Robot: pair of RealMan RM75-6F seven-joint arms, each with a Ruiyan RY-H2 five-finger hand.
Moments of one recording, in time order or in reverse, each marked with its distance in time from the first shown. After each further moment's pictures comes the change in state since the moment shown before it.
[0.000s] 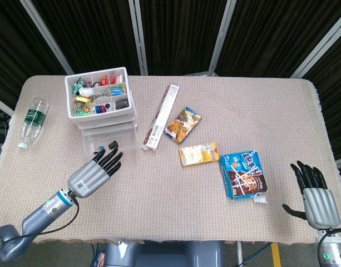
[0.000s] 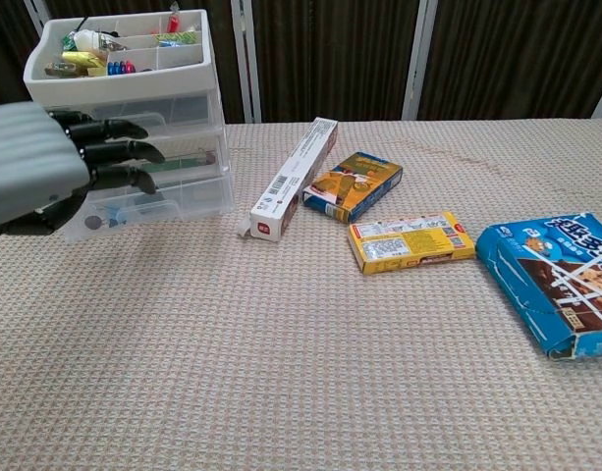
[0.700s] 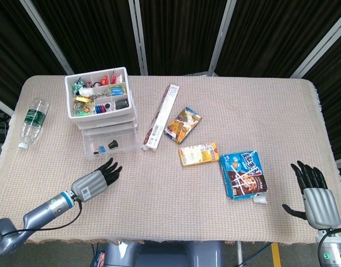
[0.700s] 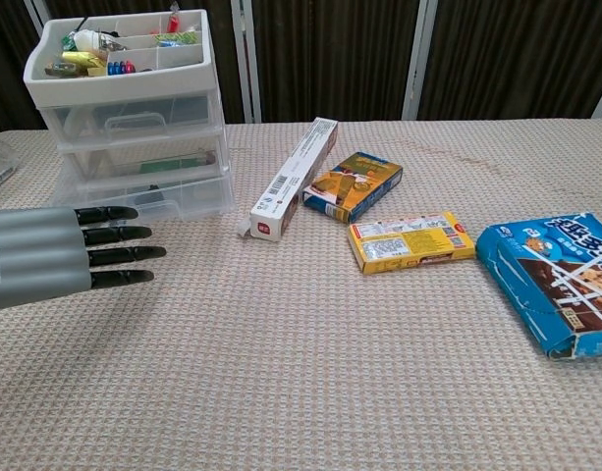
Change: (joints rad) left arm -0.038 -0.013 0.012 0.087 0.004 -0.318 0.223; right arm 0.000 0.002 0.001 0.000 -0.001 0.001 0.009
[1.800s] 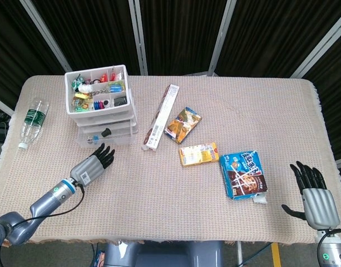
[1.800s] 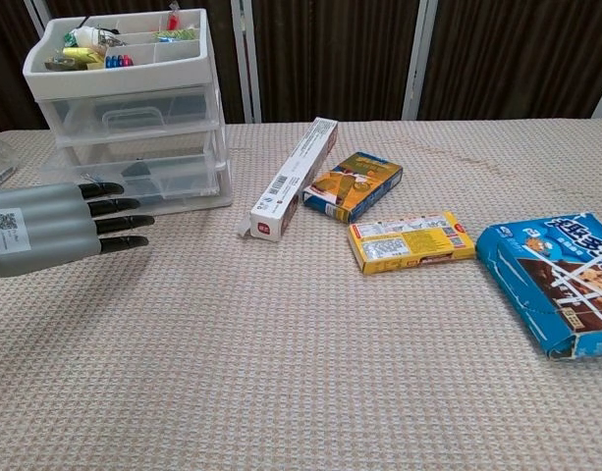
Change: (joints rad) left arm 0.018 -0.076 -0.115 0.112 -0.169 -0.065 0.066; right arm -0.001 -0.003 -0.002 -0.004 0.000 -0.001 -0.011
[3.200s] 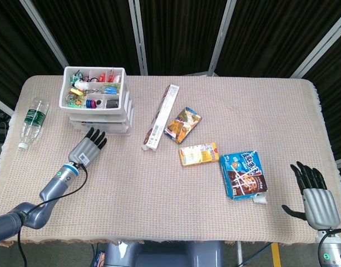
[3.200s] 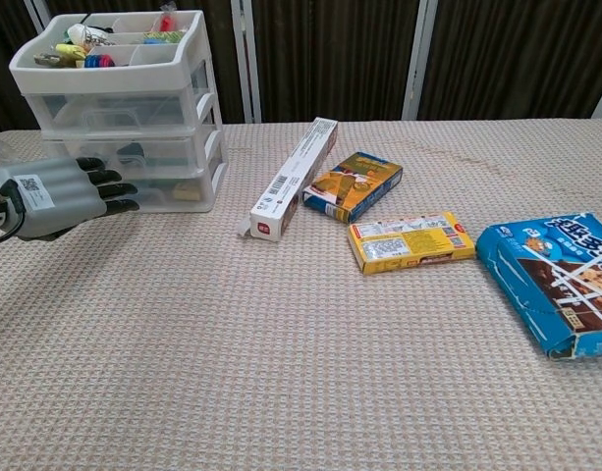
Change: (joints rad) left arm -0.048 -0.086 -0.122 0.096 -0.342 -0.115 0.054; right arm 0.001 0.006 -0.001 -0.003 0.006 -0.009 0.017
